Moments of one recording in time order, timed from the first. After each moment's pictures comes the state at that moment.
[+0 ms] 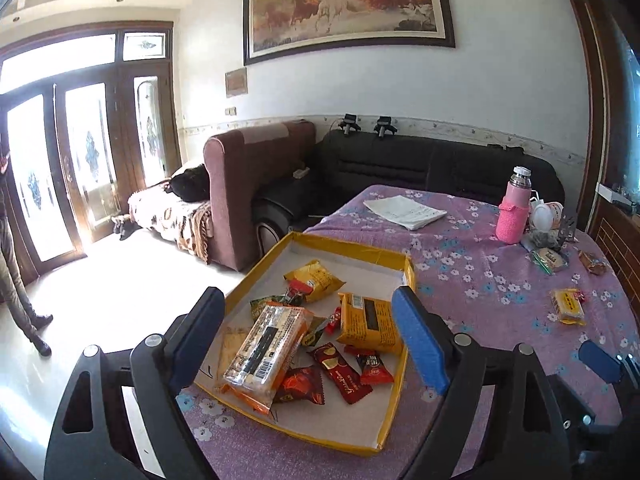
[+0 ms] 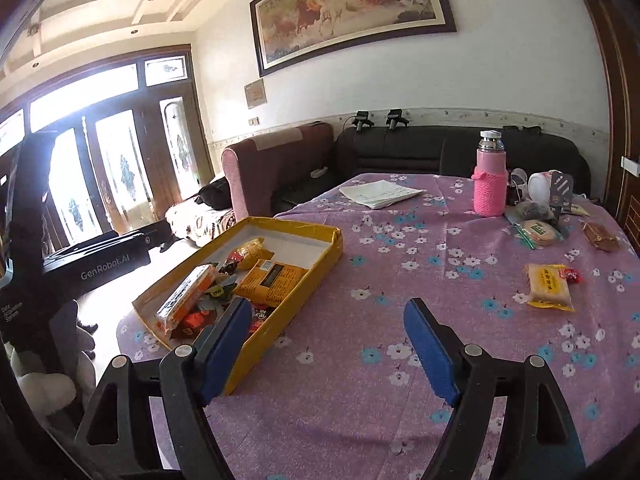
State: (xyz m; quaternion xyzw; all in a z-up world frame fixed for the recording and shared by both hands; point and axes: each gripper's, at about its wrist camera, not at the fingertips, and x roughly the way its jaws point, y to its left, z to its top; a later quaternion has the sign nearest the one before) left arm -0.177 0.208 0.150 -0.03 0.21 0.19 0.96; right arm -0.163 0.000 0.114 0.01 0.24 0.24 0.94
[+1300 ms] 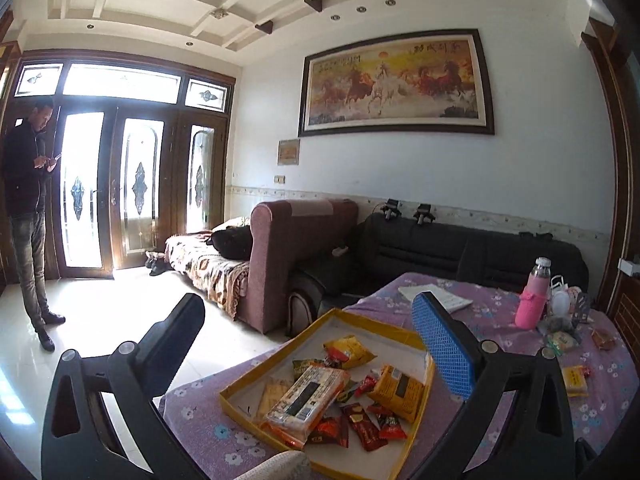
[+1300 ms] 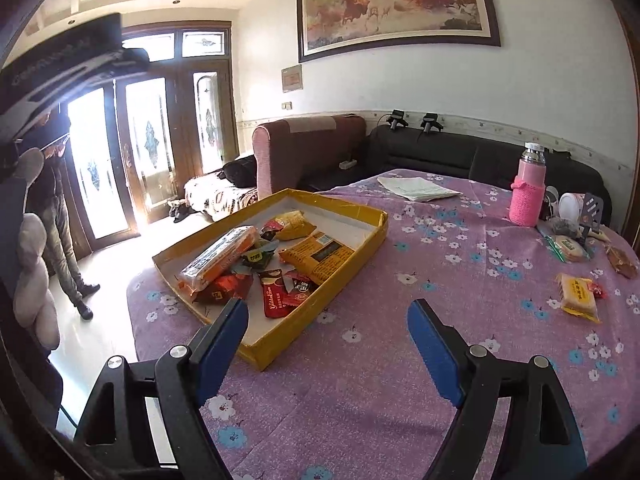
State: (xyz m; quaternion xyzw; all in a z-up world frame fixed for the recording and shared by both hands) left arm -0.231 0.219 0.165 -0.06 0.08 0.27 0.96; right arm -0.187 0.053 0.087 -0.07 0.23 0.28 0.93
